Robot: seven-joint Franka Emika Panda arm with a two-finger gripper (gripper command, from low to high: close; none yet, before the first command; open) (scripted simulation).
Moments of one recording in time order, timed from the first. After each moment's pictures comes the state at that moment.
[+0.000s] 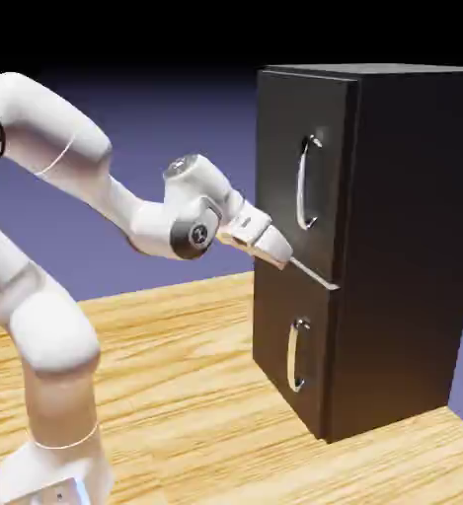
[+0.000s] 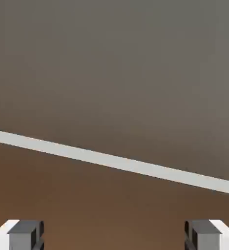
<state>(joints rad) 0.19 -0.58 -0.01 -2.87 -0.30 3.01 1.01</state>
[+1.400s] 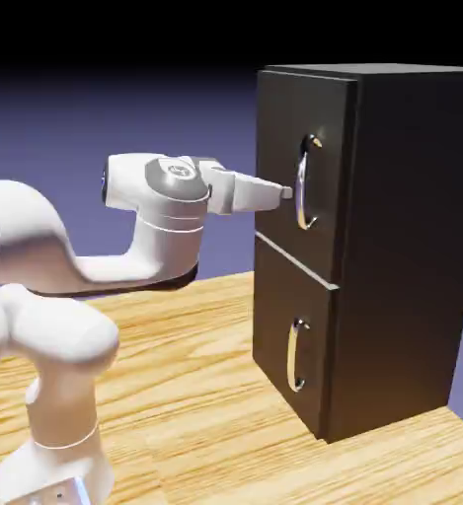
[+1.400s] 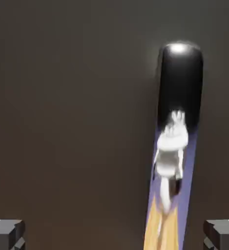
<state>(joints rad) 0.63 -1.24 -0.72 -2.79 -2.13 2.81 2.21</state>
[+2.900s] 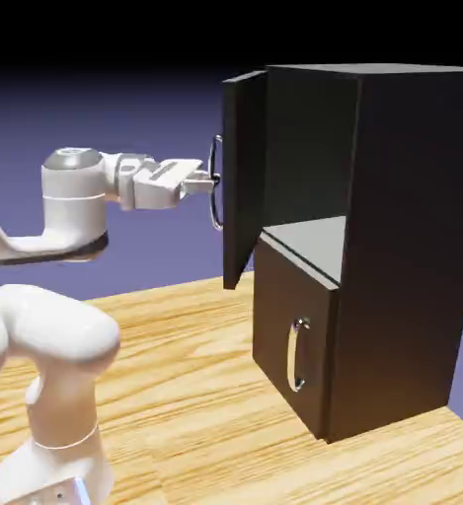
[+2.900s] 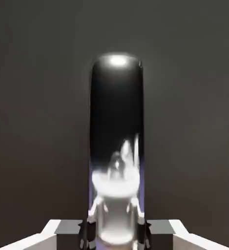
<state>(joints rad) 0.63 -1.25 0.23 -2.94 -1.38 1.82 2.49</state>
